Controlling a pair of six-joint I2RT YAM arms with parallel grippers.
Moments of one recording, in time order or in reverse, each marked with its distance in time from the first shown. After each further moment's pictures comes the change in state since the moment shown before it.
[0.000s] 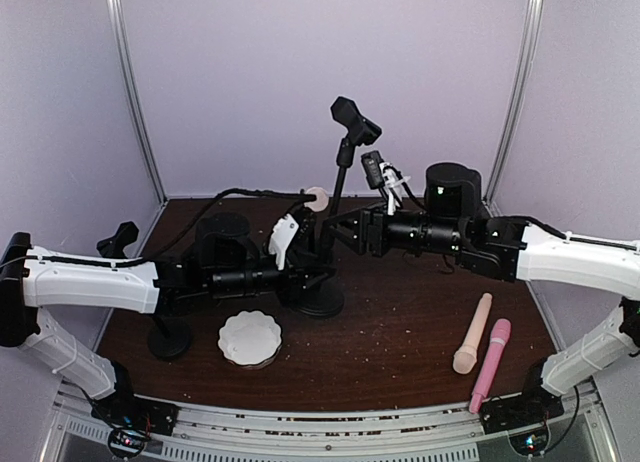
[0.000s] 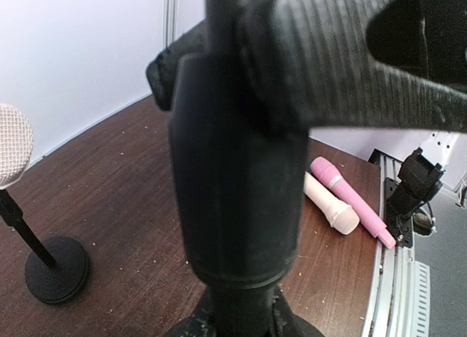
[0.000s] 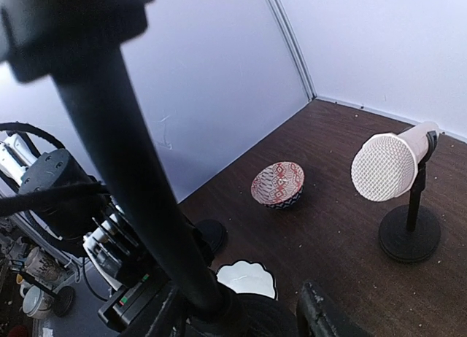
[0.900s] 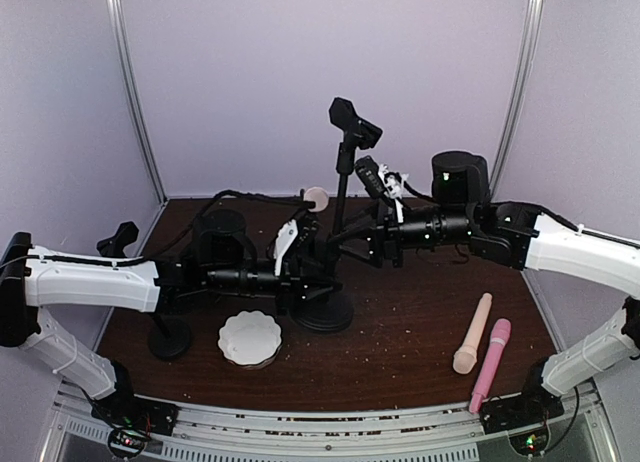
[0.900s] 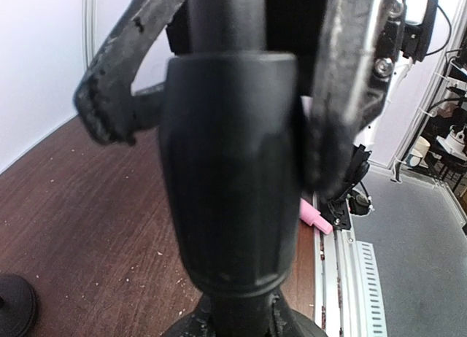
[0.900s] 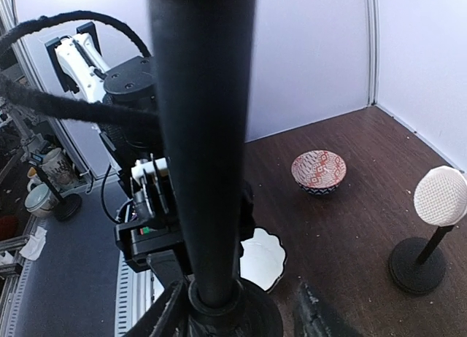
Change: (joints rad) left arm 0.020 0.002 -0.010 0.054 0.314 0.032; right arm -0.054 -0.018 0.064 -0.173 -0.308 -0.335
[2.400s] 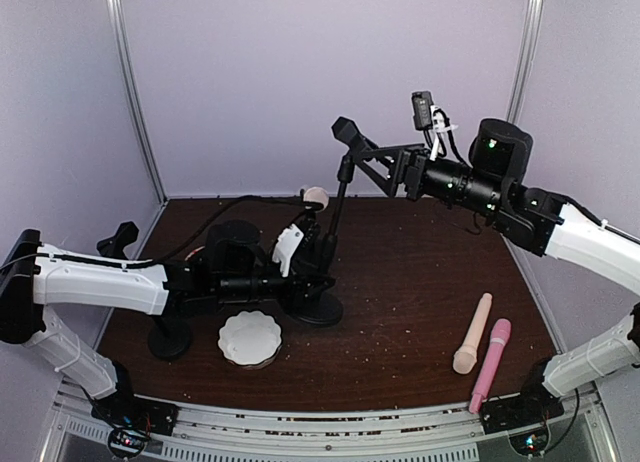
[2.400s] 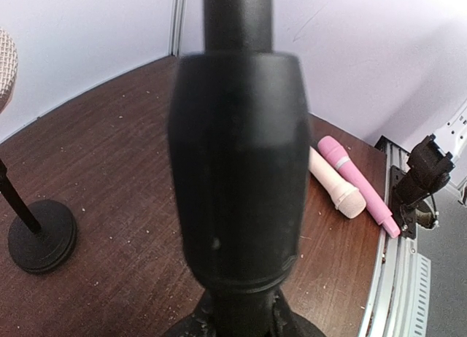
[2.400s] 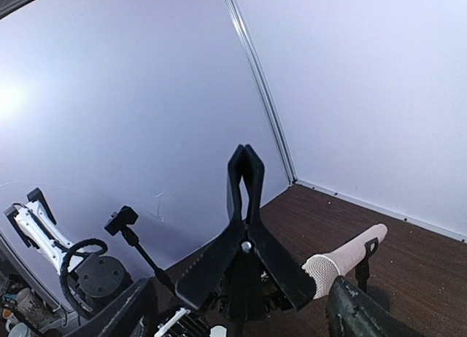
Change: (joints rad) left arm -0.014 0.045 0.000 -0.083 -0.318 -0.107; right arm -0.092 -0.072 0.054 0.177 0.285 0.275
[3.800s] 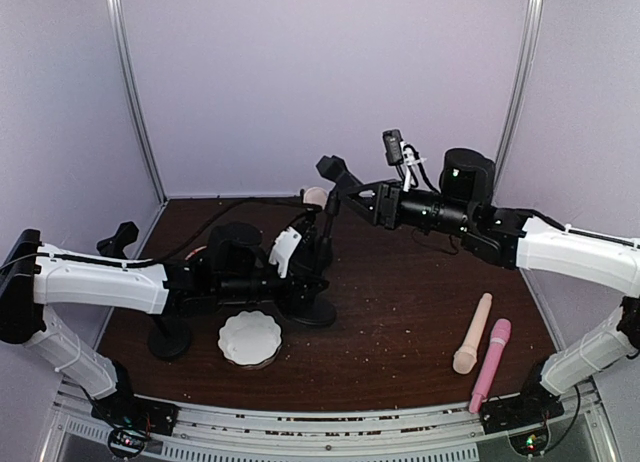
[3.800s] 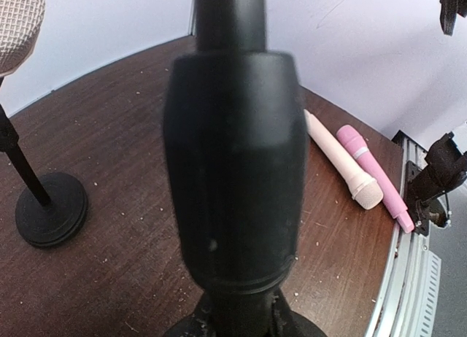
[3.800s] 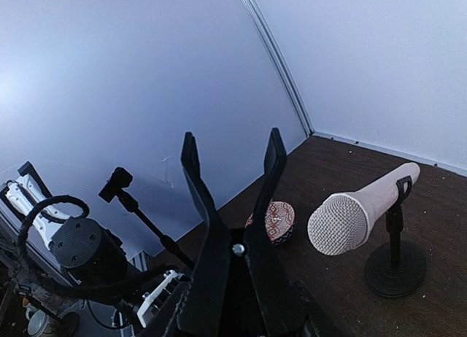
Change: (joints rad) left arm 0.006 0.000 -0.001 -0.060 -0.039 -0.019; right arm 0.007 0.102 -0.118 0.126 -0.097 0.106
